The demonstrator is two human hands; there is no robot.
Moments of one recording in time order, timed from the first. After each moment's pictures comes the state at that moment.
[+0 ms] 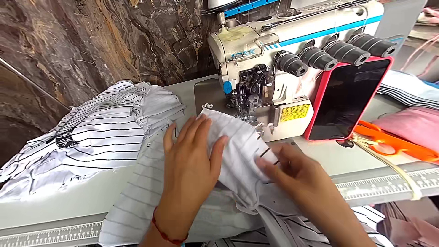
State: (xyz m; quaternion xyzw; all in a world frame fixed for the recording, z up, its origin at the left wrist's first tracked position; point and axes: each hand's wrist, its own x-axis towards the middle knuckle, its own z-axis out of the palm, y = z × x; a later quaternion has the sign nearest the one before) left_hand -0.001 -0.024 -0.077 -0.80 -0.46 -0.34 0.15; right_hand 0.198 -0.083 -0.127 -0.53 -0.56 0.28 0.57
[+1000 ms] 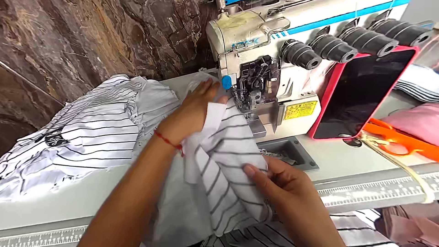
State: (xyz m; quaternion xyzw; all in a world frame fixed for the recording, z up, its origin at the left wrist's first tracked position) left_hand 0.014 0.084 -0.032 -0.90 -0.41 -0.12 -0.07; right_hand 0.164 -0.088 -0.124 -0.40 -0.49 0.42 0.65
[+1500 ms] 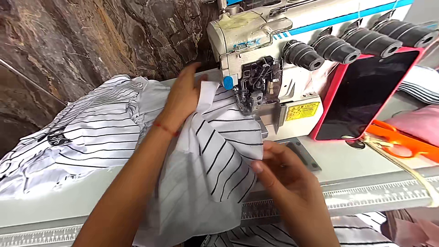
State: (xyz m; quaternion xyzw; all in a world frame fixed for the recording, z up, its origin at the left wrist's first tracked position) left_hand 0.007 0.109 -0.021 -0.83 -0.44 -0.32 -0.06; right_hand 0.161 -0.075 -0.138 -0.42 -0.51 0.27 0.70
